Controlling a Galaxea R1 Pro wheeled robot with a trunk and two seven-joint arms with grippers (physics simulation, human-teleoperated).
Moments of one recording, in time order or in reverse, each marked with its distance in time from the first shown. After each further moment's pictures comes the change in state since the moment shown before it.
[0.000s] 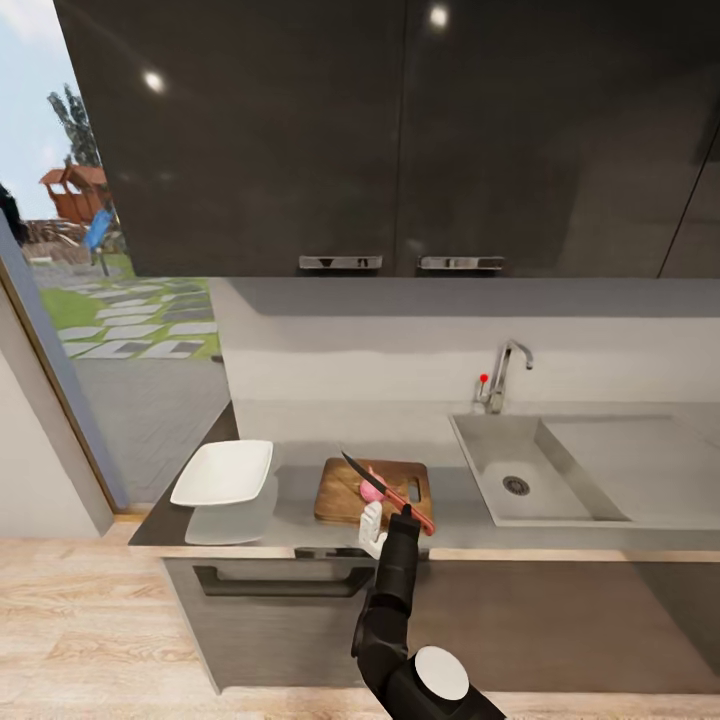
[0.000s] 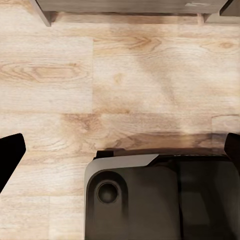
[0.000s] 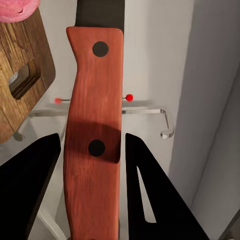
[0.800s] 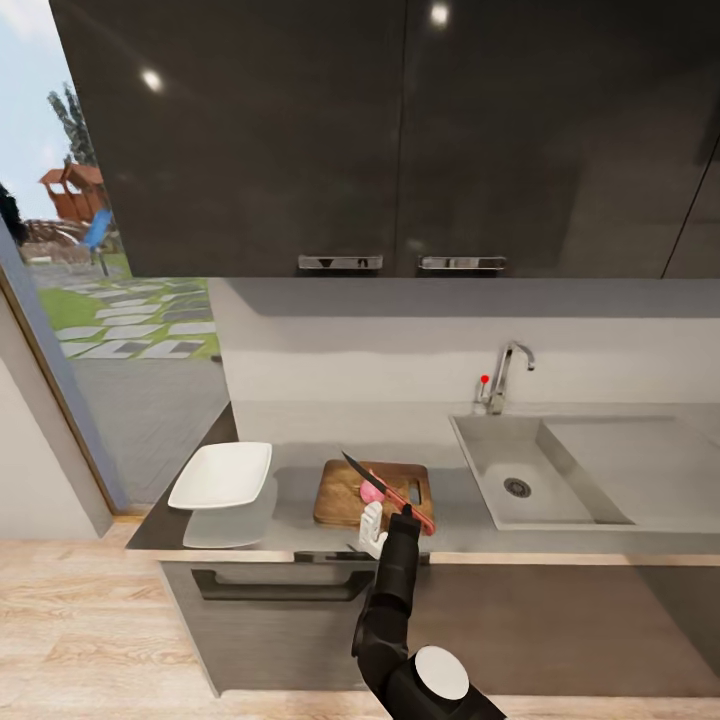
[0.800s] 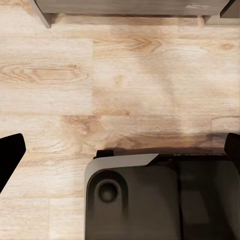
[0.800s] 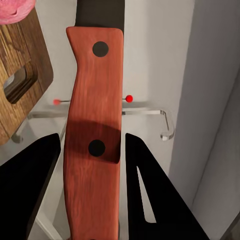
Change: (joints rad) left arm 0.000 0.000 0.000 0.001 0.000 0.000 0.000; right arm -0.001 0.000 -0.002 0.000 0.000 0.000 -0.002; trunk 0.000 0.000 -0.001
